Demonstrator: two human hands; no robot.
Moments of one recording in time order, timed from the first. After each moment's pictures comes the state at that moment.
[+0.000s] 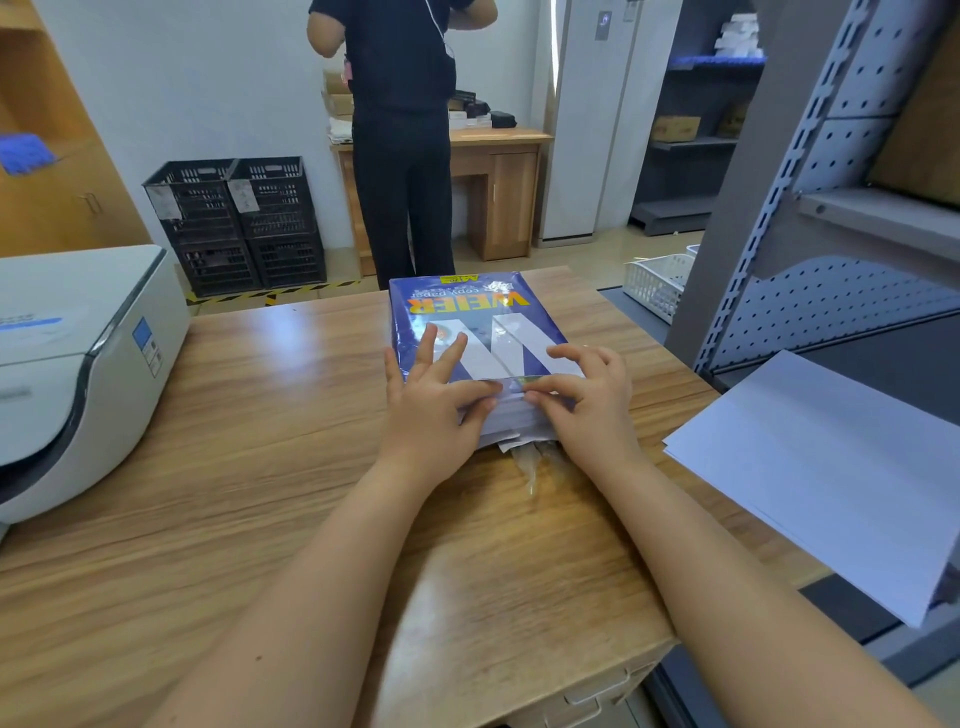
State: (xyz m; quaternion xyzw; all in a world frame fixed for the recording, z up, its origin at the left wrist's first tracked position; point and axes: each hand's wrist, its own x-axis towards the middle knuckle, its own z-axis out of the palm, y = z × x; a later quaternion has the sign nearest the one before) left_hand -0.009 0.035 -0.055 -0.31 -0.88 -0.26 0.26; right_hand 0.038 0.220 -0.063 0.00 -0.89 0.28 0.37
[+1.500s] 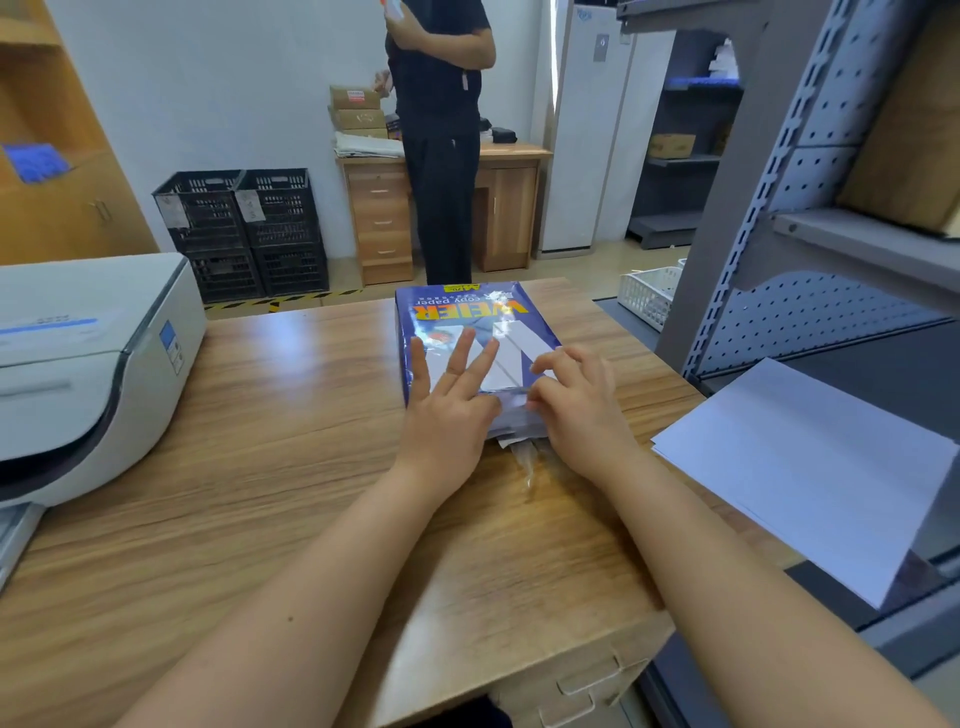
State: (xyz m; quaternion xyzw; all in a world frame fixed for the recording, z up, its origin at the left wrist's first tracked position) left_hand 0.012 0.037 -0.050 -0.38 -0.83 -0.11 0.40; right_hand 0.054 0.217 -0.048 0.12 -0.91 0.08 0.39
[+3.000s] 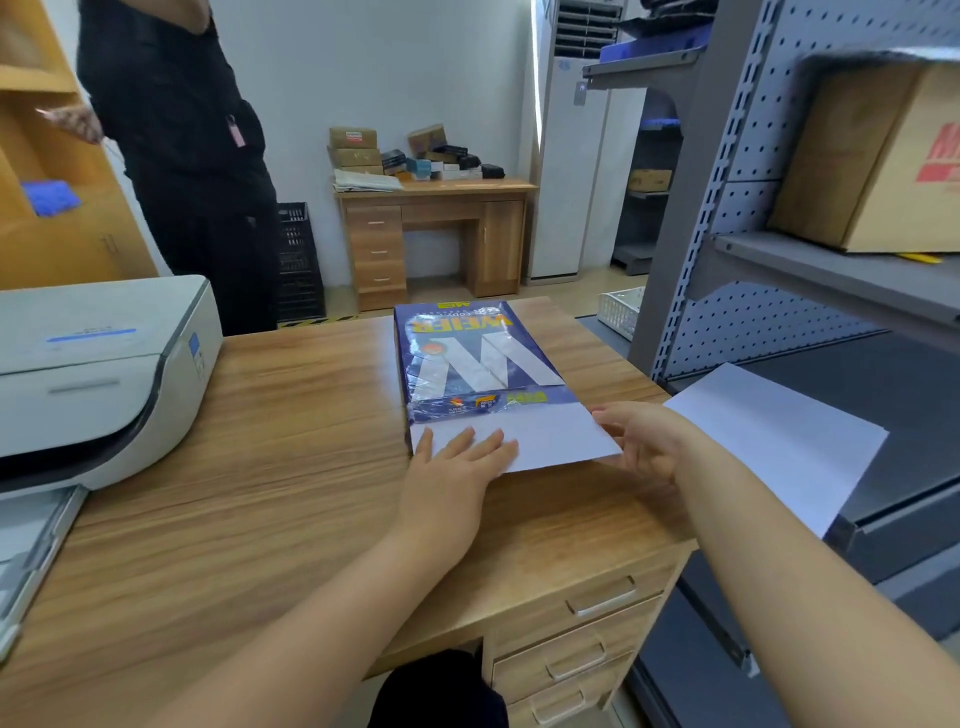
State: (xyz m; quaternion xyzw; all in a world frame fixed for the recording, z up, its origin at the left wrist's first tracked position) left_hand 0.117 0.012 -0.041 -0.35 -0.93 -0.10 0.11; right_hand 0.133 0.257 -0.003 -0.26 -0.61 0.74 -0.06
